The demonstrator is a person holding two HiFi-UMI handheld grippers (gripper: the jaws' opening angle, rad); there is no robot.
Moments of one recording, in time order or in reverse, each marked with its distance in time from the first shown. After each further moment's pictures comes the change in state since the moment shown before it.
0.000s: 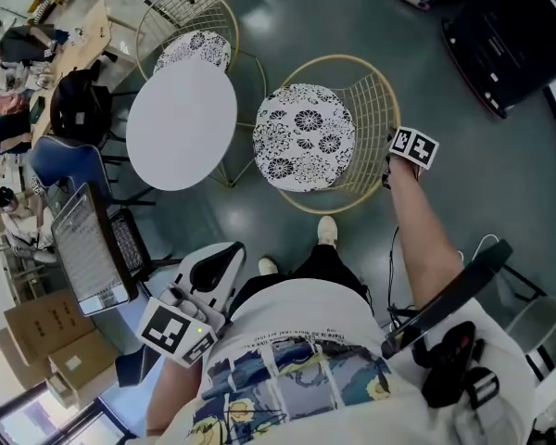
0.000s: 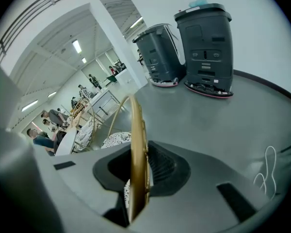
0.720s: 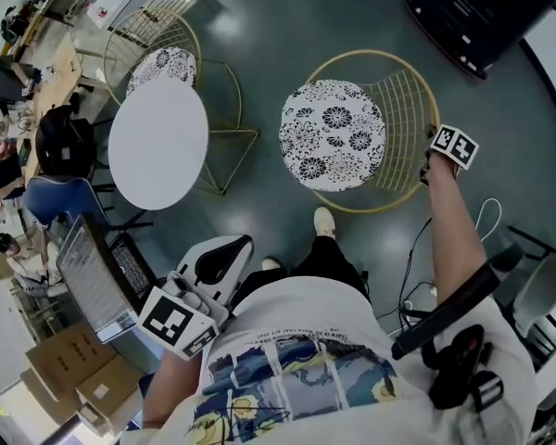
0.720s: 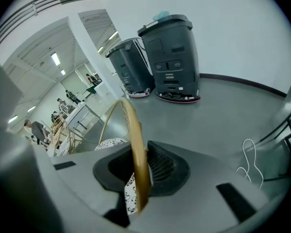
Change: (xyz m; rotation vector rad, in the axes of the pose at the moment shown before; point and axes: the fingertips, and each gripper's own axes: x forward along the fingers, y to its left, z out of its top) left arm -0.053 0.165 0.001 0.062 0.045 -0.219; right arm -0.022 0.017 -0.017 0.147 -0.121 -0.204
